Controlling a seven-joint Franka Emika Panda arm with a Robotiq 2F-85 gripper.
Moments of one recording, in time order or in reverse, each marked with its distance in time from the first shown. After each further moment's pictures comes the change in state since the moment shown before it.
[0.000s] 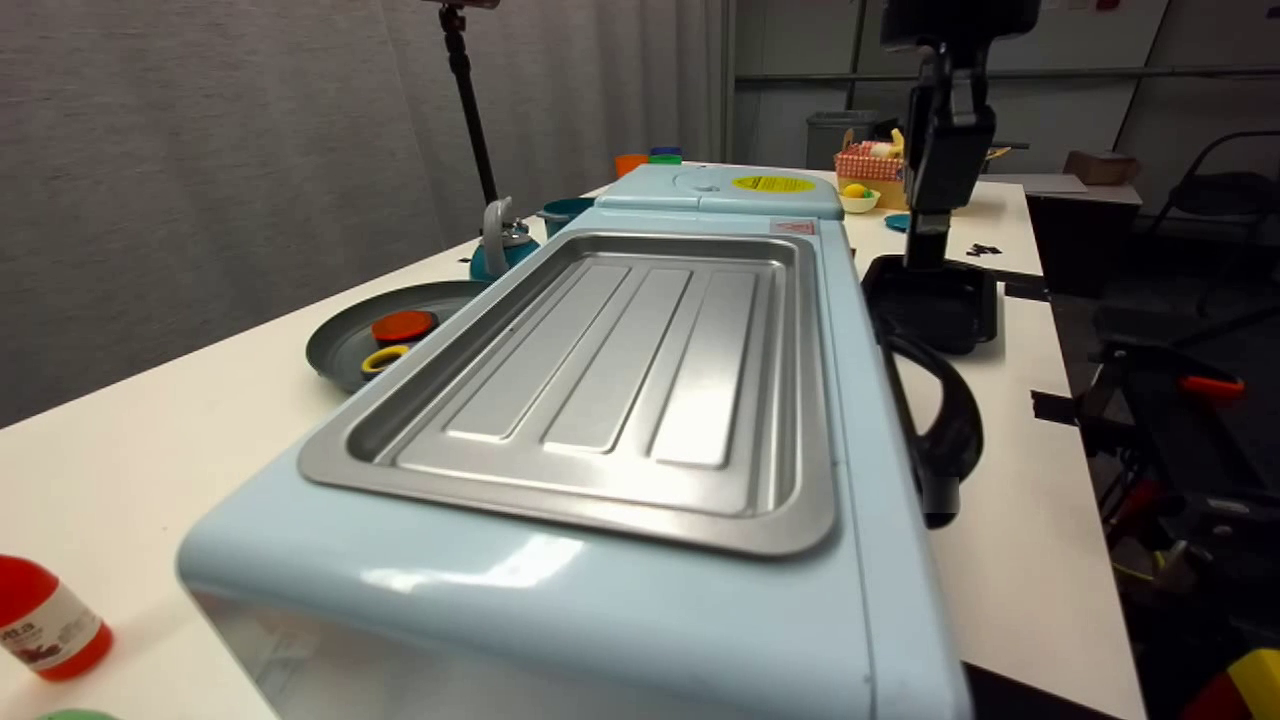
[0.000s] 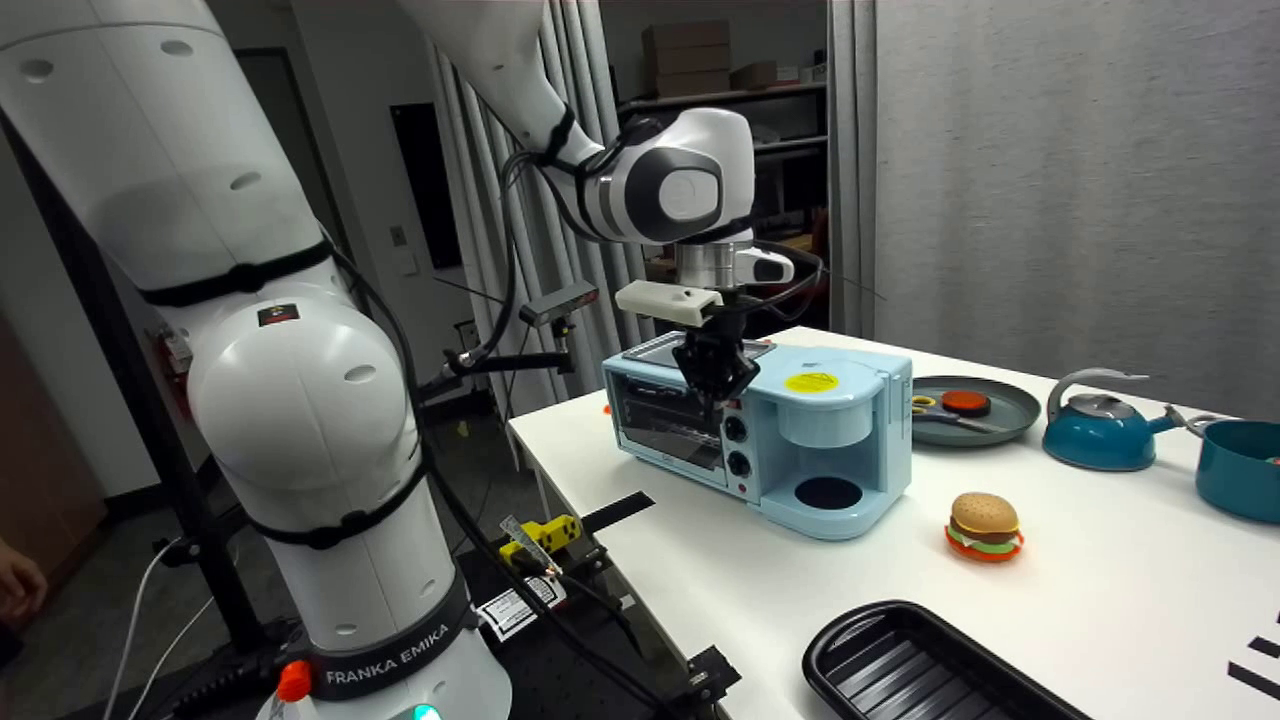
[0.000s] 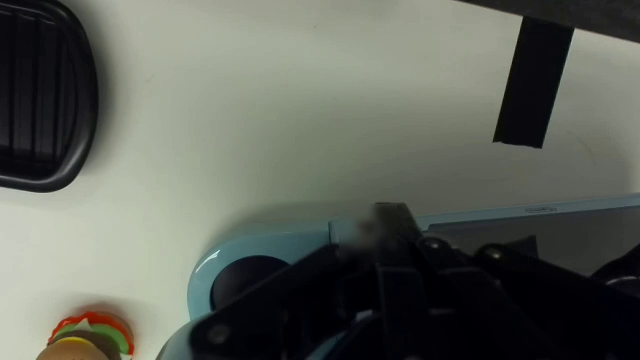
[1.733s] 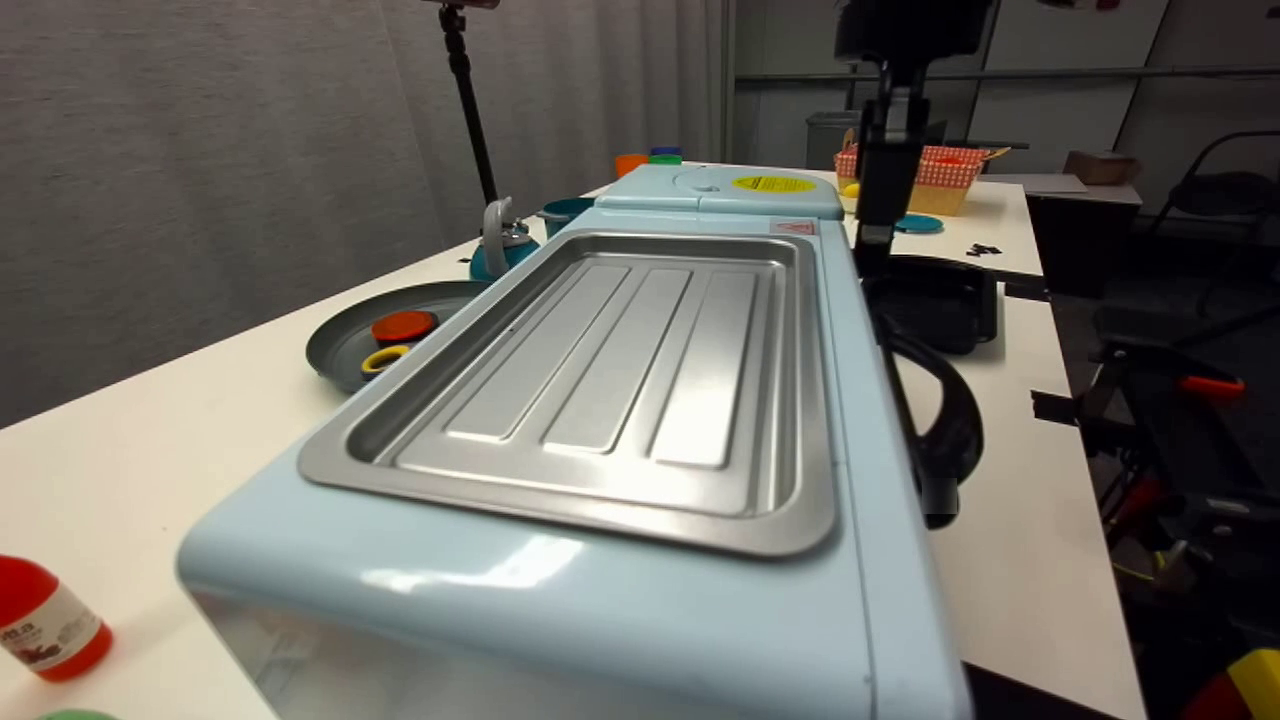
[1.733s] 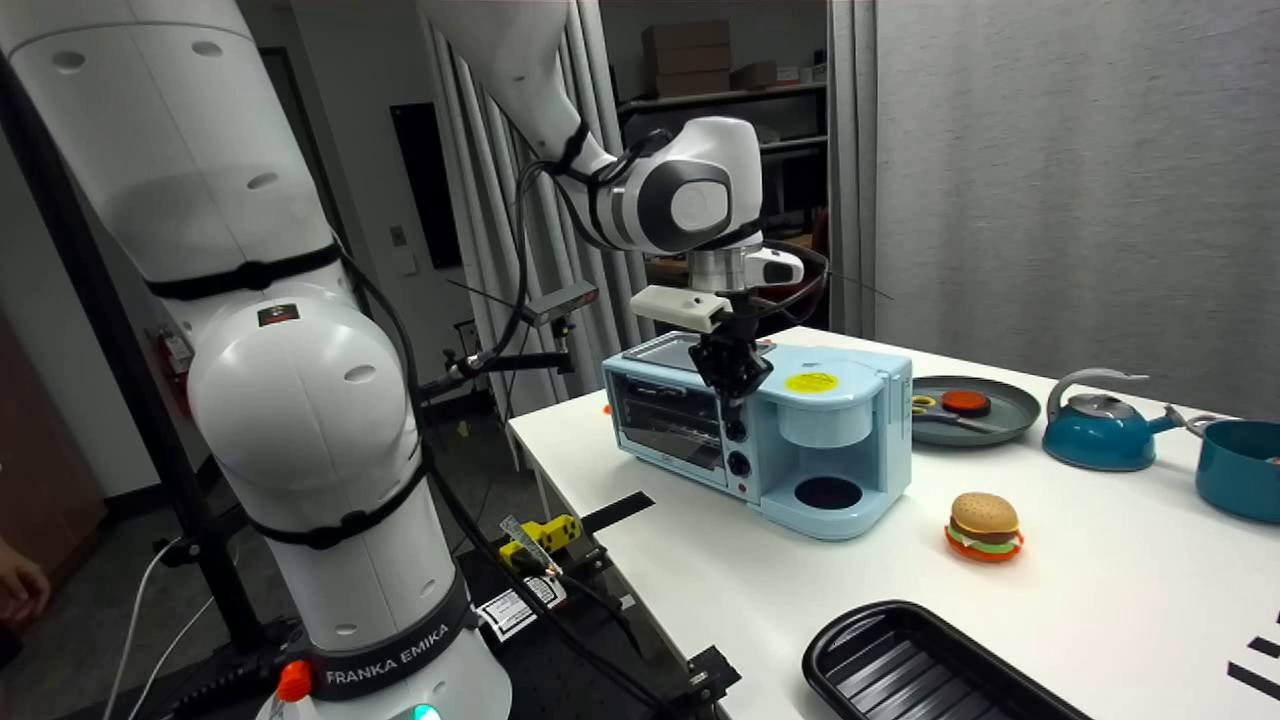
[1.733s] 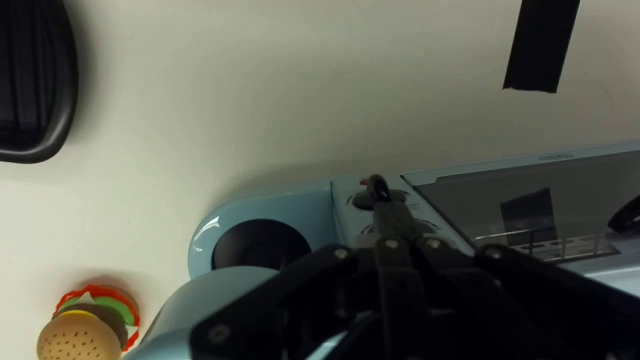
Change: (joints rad) arm 0.000 0.067 0.005 0.037 -0.001 0.091 0.052
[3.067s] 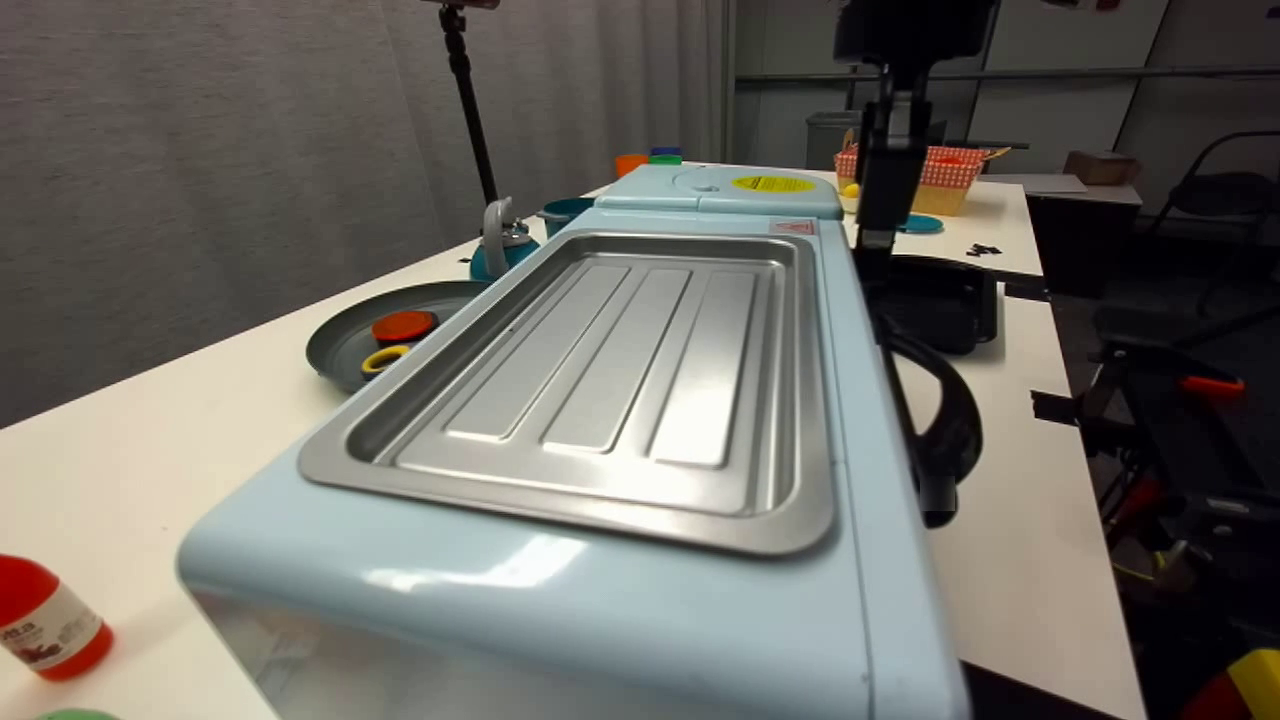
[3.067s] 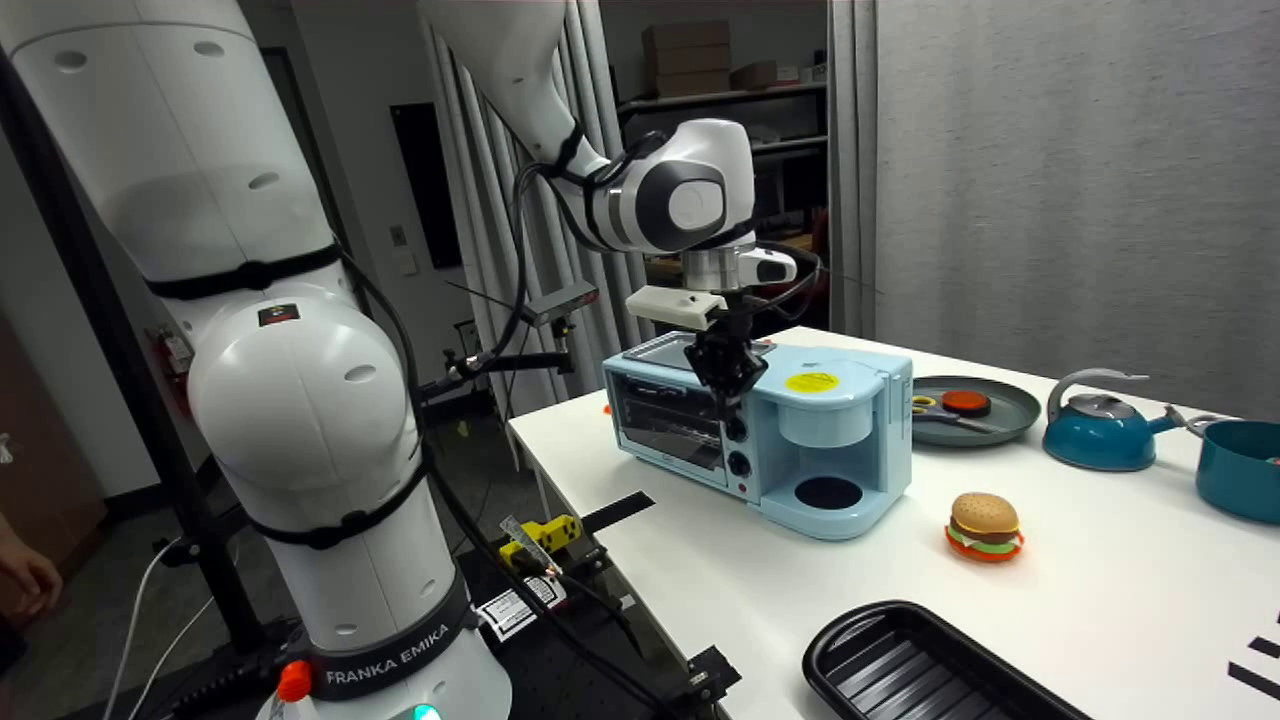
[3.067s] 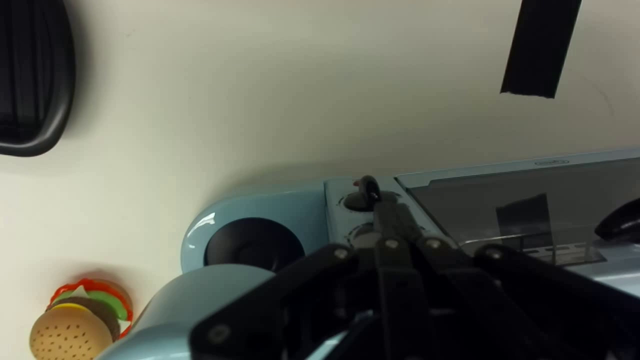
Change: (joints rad) arm 0.001 0.003 0.021 0.005 -0.028 -0.002 0.025
